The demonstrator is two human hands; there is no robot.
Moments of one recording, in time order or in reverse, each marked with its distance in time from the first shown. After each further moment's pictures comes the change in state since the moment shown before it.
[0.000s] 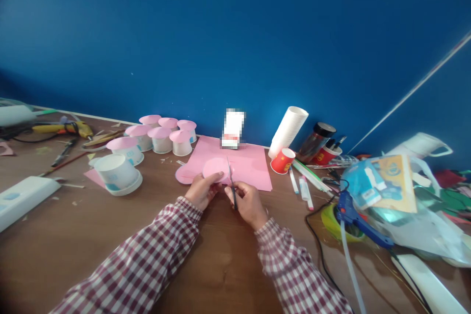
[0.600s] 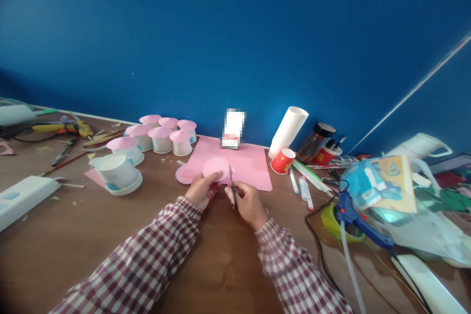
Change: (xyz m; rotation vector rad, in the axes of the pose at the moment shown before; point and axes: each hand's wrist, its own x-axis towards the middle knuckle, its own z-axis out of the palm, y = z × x) left_hand -0.002 0.001 0.000 -0.012 0.020 0.001; right_hand -0.001 -0.003 0.000 -0.038 -0.007 -0.008
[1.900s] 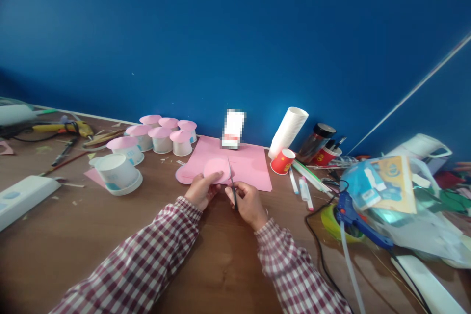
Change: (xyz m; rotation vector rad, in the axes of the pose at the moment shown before) left_hand -0.006 0.005 0.004 0.010 -0.030 -0.023; right_hand 0.000 0.001 0.000 0.041 0.005 0.014
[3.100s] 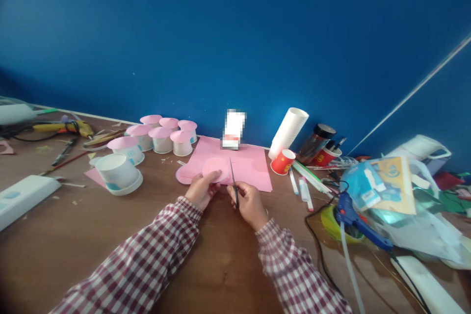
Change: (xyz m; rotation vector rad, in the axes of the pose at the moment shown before) left_hand 0.006 -0.003 -0.003 -0.036 0.054 0.033; right_hand 0.000 0.001 -0.001 -0.031 0.015 -0.034
